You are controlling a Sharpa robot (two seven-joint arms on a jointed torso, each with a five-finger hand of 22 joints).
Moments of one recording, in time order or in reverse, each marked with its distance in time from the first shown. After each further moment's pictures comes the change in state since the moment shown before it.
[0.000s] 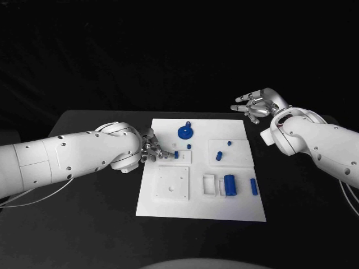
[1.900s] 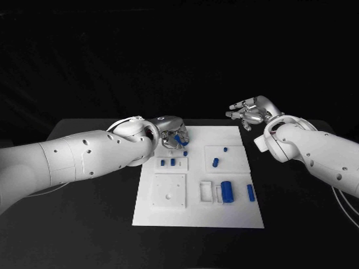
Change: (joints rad) left arm 0.020 0.166 0.004 -0.181 -0.350 -0.111 0.559; left_hand 0.318 0.083 0.260 -0.396 -0.007 -0.149 0.101 -0.007 -0.951 -0.302 0.136 -0.471 -0.251 -0.057 0.091 -0.109 -0.329 0.071 -0.004 0.088 -0.145 0.000; right arm -0.007 0.007 0.000 -0.004 0.027 -0.015 0.036; right_hand -0.030 0.000 0.085 -0.034 0.009 0.024 -0.001 0.003 0.001 0.154 0.020 -0.656 -0.494 -0.017 0.009 -0.020 -0.022 0.022 0.000 0.000 -0.145 -0.039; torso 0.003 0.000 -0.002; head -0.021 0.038
